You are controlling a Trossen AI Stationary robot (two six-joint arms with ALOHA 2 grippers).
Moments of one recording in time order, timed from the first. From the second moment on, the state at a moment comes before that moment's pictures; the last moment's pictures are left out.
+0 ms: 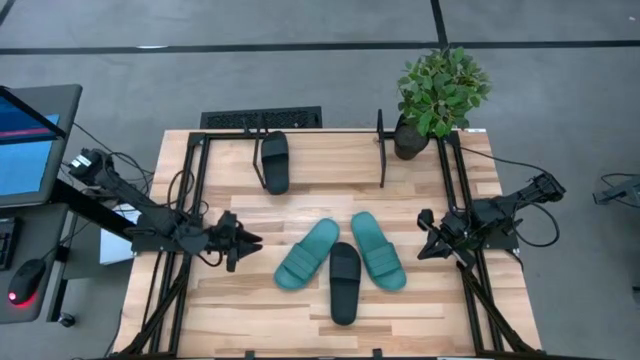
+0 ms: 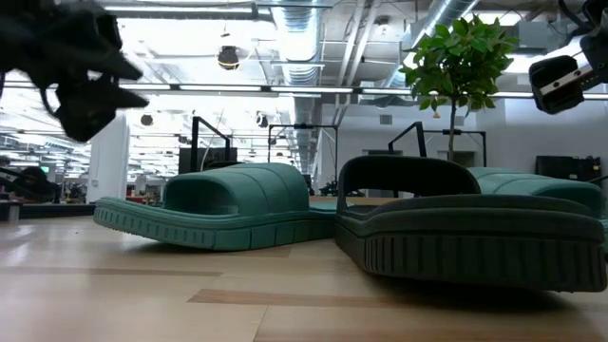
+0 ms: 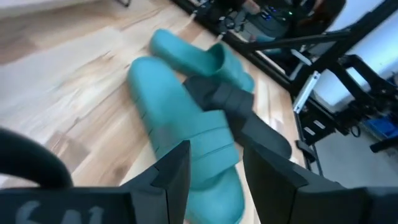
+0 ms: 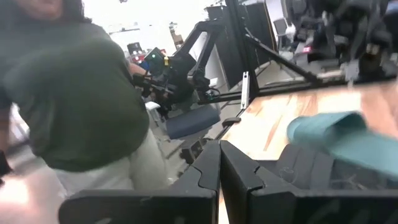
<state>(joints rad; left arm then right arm) -0.58 0.79 0.21 0.20 -0.57 -0.87 0.42 0.02 0.00 0.04 -0.17 0.25</state>
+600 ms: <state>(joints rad) -0.66 0.79 0.06 0.60 -0.66 -0.68 0.42 0.02 0.00 0.23 -0.13 0.10</state>
